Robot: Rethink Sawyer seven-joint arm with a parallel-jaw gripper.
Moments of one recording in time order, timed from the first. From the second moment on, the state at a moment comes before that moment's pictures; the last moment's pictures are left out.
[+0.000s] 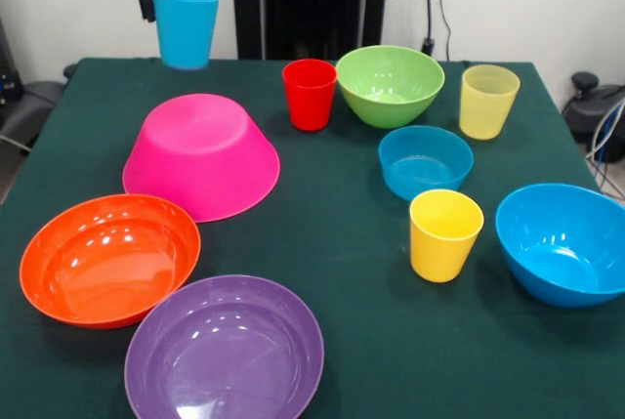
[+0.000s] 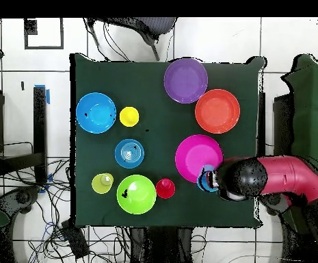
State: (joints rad) arm -1.07 -0.84 0.74 1.90 -0.68 1.00 1.70
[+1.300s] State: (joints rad) arm -1.09 -0.67 0.76 1.82 -0.77 1.00 1.67
